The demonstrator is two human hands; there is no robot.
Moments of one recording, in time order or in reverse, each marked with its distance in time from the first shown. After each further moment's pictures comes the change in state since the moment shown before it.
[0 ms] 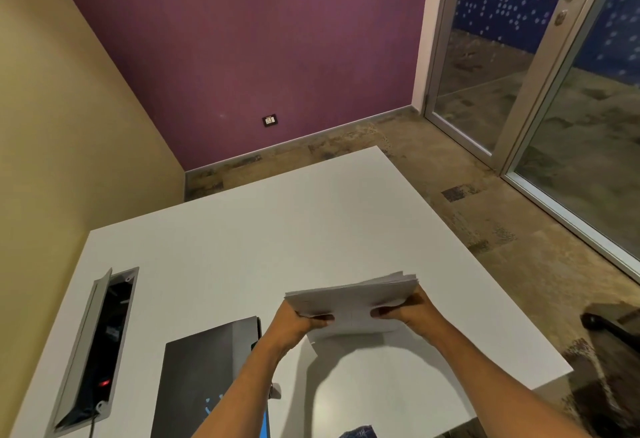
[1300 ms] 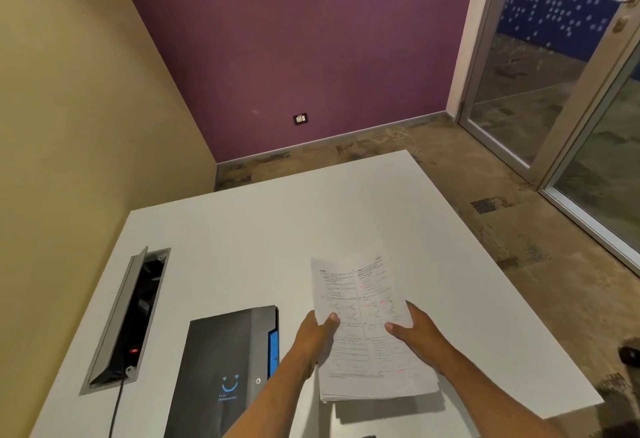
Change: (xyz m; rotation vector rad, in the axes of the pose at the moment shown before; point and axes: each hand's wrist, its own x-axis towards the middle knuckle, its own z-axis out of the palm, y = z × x) left_hand -0.020 -0.033 0.032 -0.198 0.102 -0.233; right_hand -0.005 0.045 0.018 -0.081 -0.129 0.001
